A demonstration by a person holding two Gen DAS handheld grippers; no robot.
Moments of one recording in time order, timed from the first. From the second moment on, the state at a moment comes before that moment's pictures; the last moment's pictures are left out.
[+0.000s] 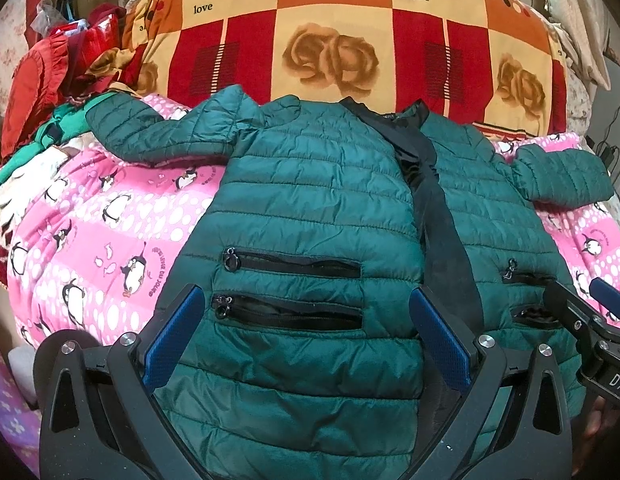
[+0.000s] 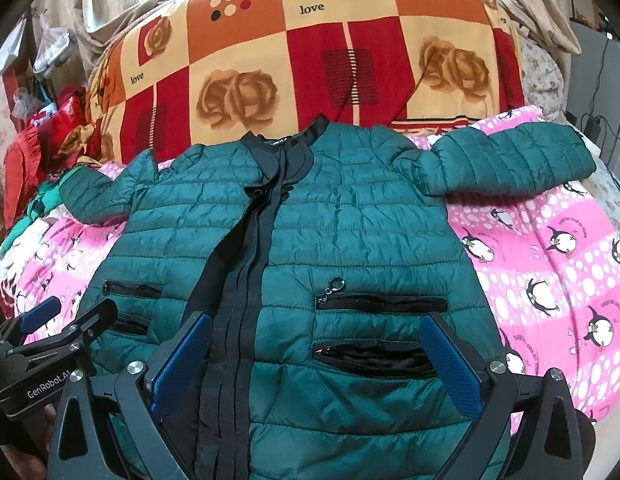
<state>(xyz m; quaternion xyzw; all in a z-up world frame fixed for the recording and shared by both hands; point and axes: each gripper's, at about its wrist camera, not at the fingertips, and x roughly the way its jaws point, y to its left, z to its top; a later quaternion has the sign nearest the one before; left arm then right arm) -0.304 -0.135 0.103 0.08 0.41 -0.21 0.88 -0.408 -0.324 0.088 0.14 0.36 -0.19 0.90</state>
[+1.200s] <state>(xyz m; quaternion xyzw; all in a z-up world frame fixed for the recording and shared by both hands) -0.246 -0.159 0.094 0.10 0.40 -0.19 0.89 -0.356 -0.363 0.080 0.13 0.38 -0.18 0.90</state>
